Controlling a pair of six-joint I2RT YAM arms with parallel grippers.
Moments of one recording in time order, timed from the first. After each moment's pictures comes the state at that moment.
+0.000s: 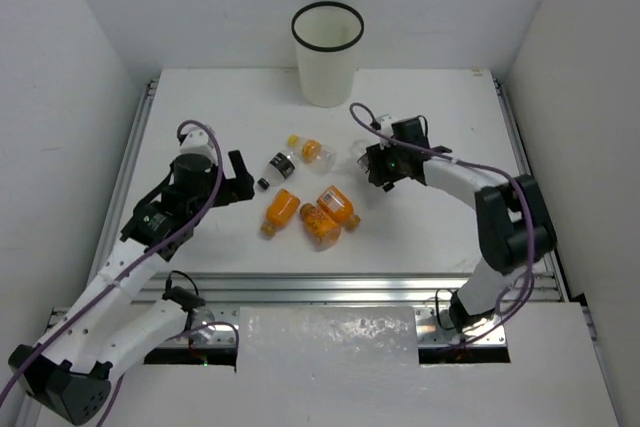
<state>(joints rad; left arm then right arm) -0.40 0.80 0.84 -0.60 -0.29 -0.46 0.32 1.75 1.03 -0.17 -0.14 -0.04</state>
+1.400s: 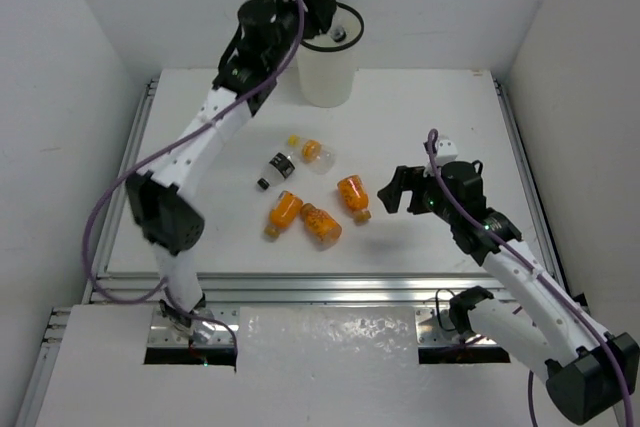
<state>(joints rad) -0.47 1.79 1.92 0.02 -0.07 -0.44 0.40 0.84 0.64 -0.25 -0.08 0.34</state>
